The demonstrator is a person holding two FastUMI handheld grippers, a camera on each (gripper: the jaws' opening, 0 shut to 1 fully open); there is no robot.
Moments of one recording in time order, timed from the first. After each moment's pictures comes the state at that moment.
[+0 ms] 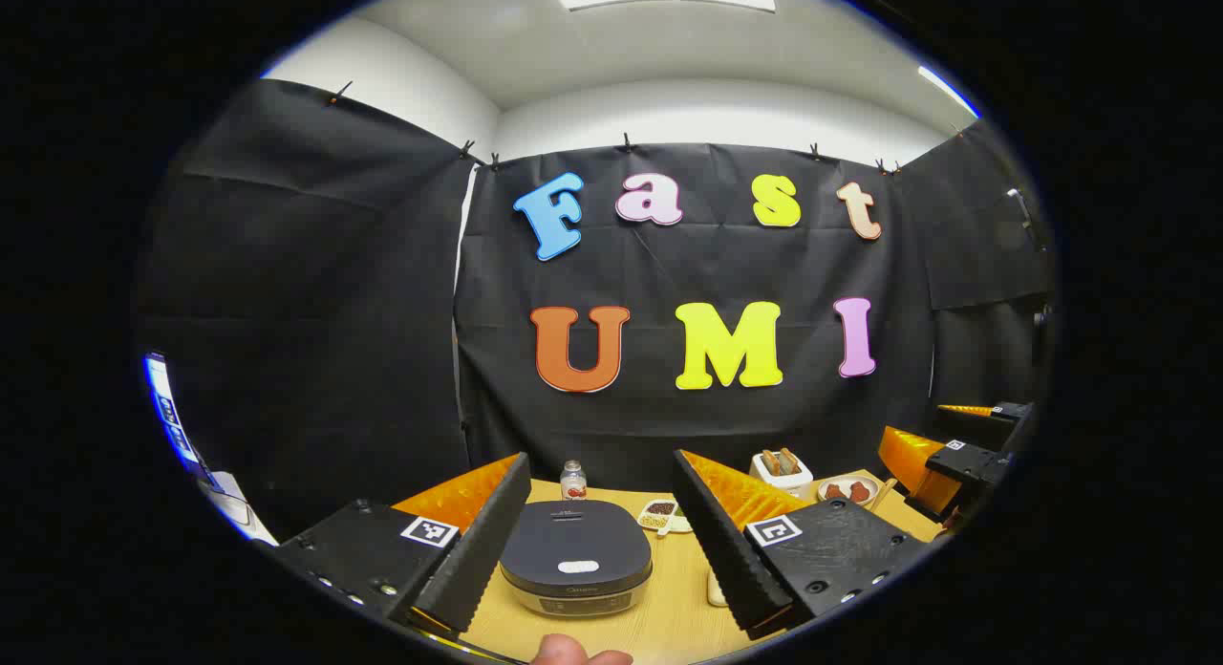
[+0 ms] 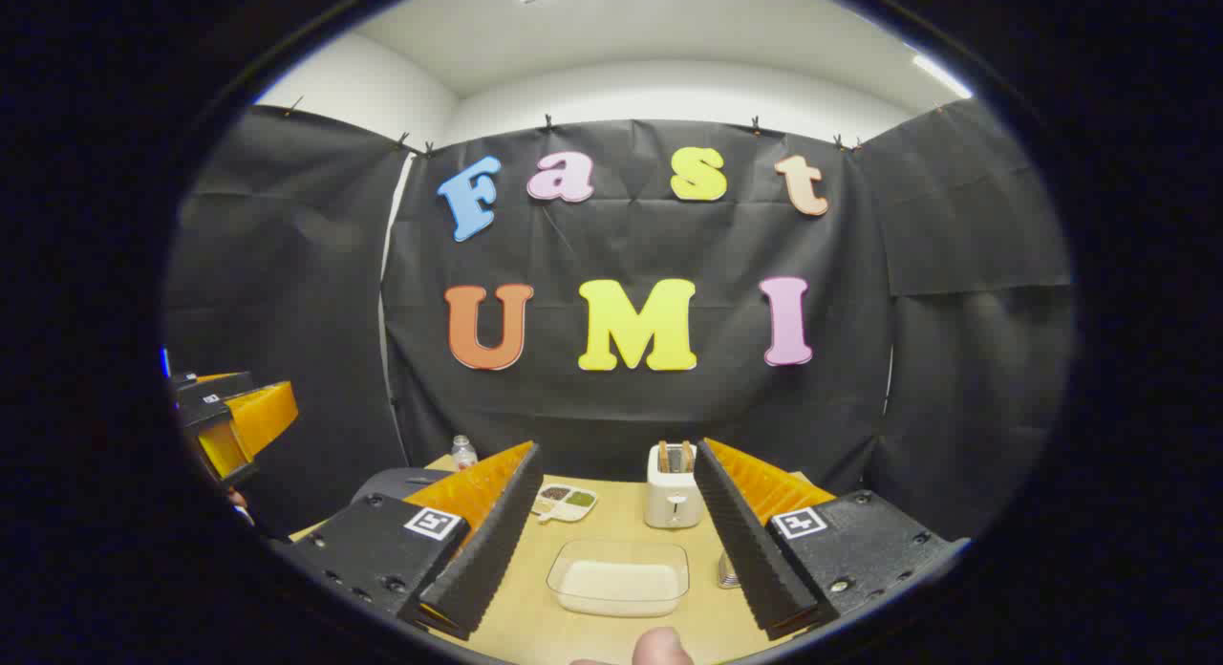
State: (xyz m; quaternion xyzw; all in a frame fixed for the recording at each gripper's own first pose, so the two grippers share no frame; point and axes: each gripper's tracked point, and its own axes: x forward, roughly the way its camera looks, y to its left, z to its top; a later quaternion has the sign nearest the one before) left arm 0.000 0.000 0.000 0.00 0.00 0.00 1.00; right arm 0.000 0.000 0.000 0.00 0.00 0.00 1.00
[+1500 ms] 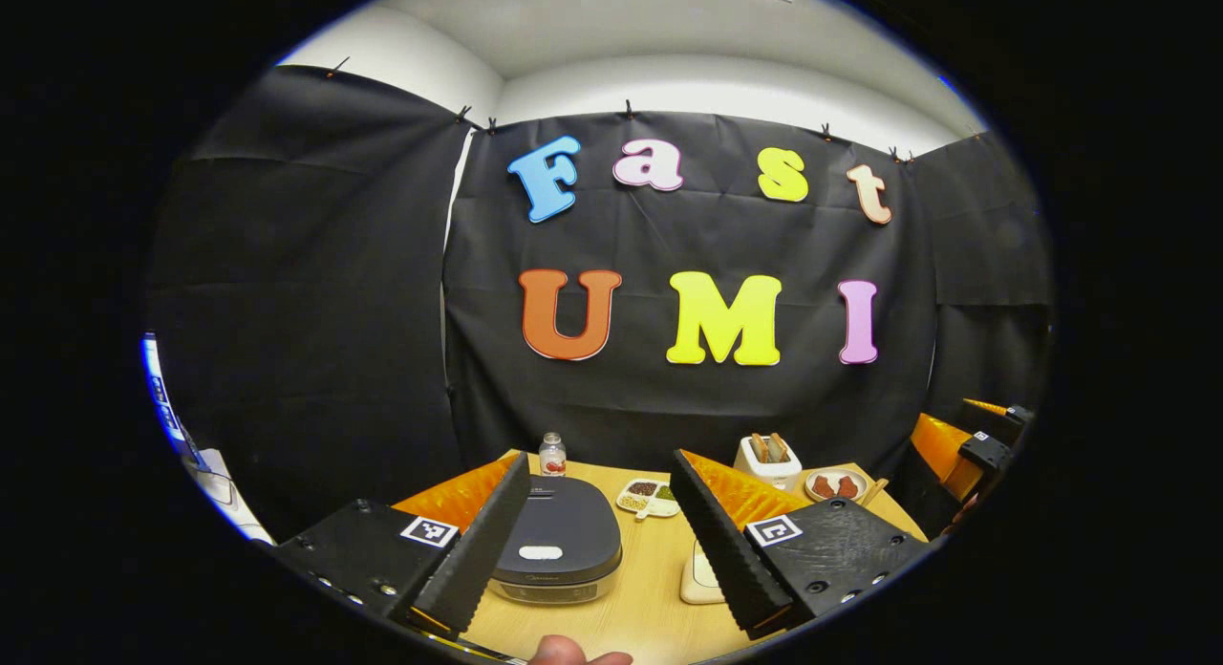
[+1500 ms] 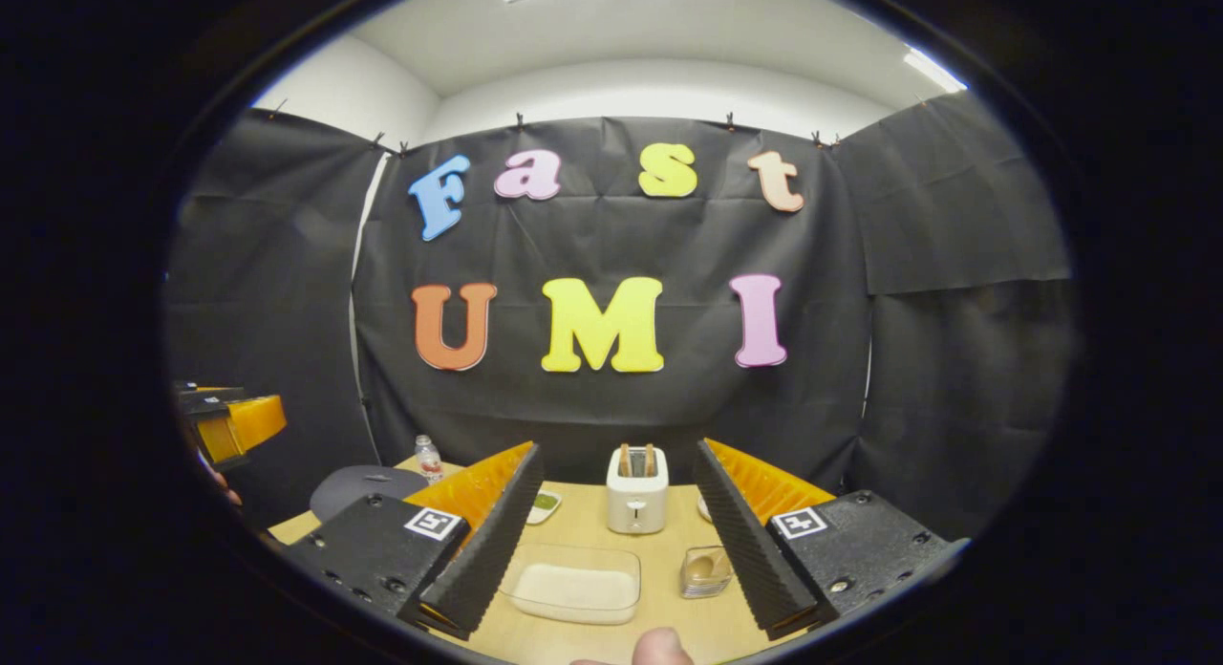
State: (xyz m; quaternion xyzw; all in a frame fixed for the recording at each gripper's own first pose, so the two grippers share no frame) left arm 0.025 -0.013 -0.015 -0.02 0.07 0.00 1.00; right arm 0.026 -0.074 -0.009 0.00 0.00 -0.03 1.00
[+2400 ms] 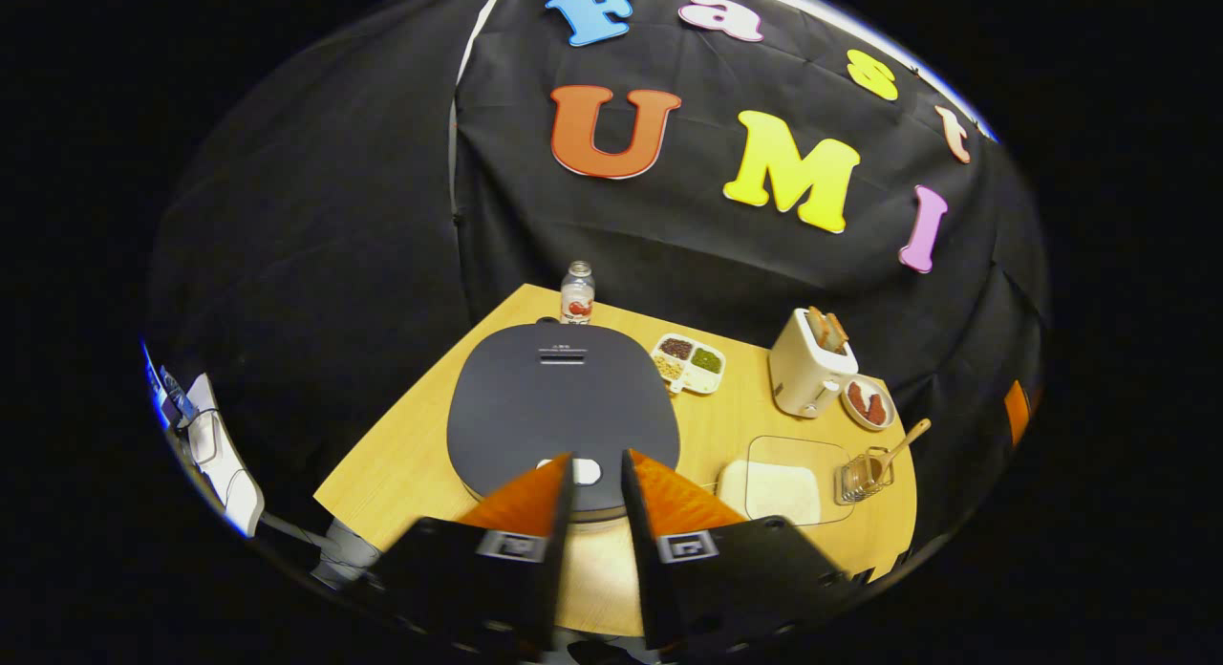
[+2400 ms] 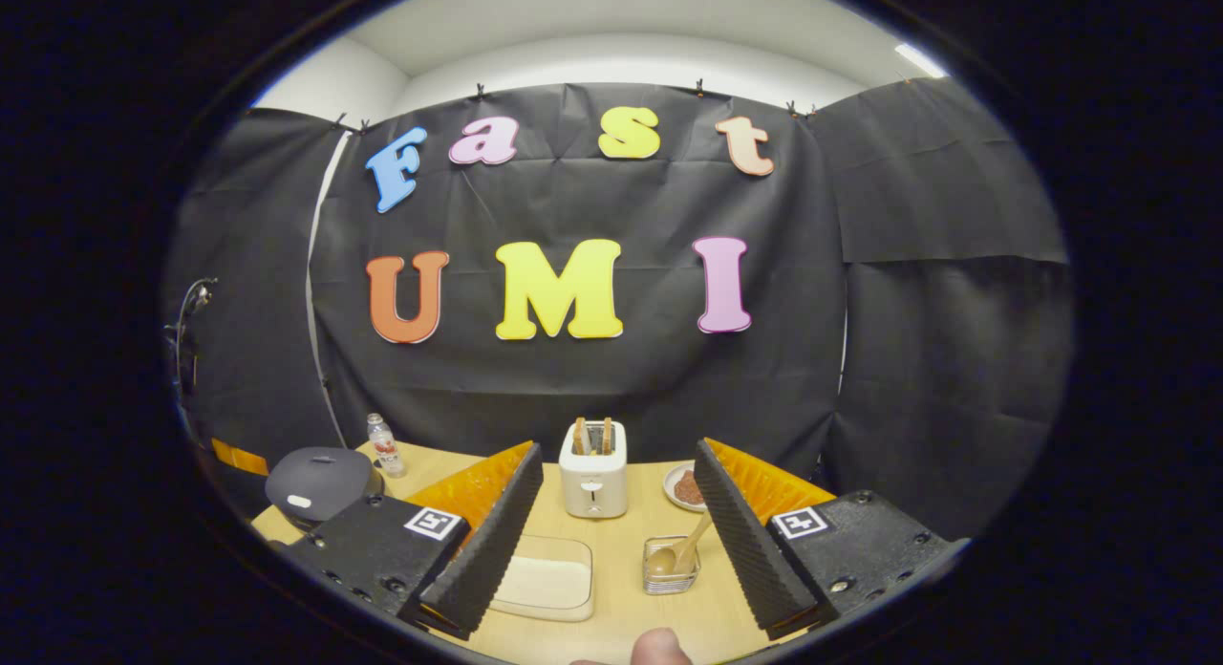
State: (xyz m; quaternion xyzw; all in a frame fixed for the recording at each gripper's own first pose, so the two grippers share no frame) left arm 0.070 0.024 -0.166 -0.09 0.35 0.01 0.93; right arm 0.060 -0.139 -0.049 0.01 0.05 -0.08 1.00
